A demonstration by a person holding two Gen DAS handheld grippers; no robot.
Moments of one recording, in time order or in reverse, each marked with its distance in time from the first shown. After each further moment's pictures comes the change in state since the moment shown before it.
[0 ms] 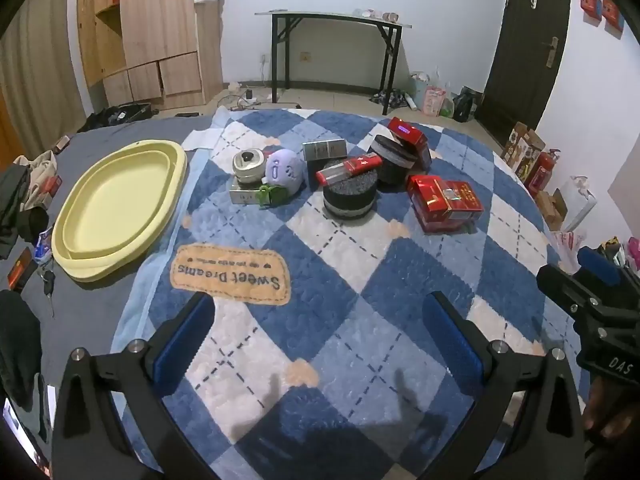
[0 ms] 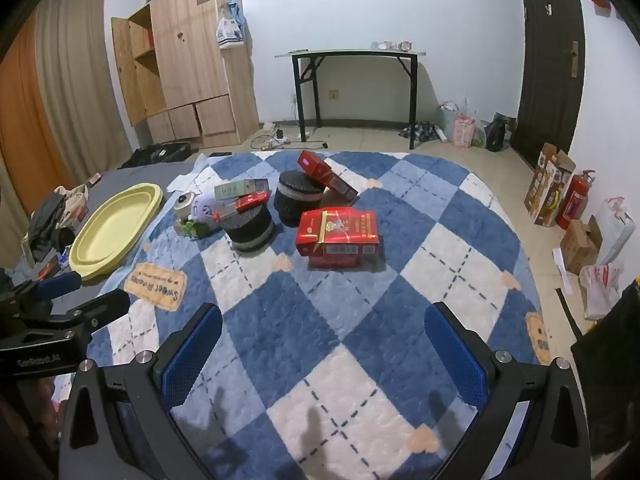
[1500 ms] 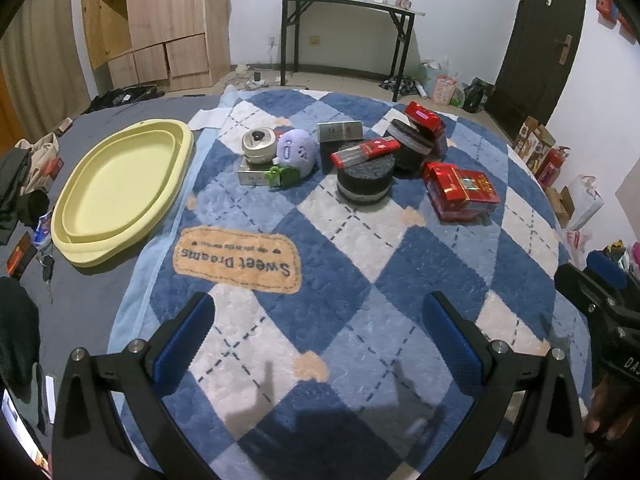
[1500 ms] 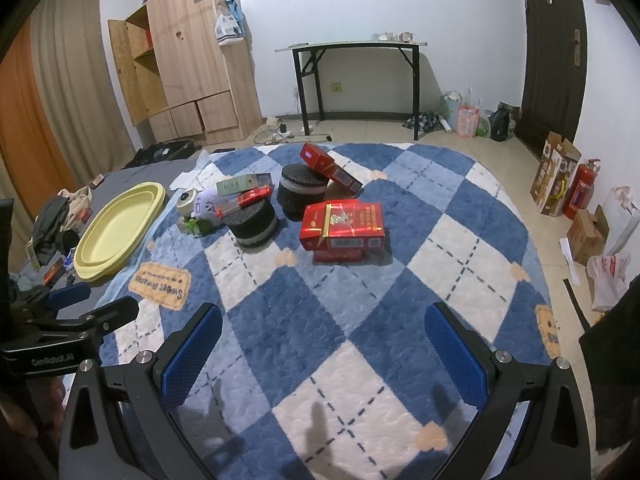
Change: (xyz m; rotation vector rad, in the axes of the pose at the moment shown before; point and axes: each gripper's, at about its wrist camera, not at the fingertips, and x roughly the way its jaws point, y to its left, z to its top) left arm 0.015 0.013 -0.001 -0.038 0.057 0.022; right arm 0.008 -0.001 0.002 0.030 0.020 0.029
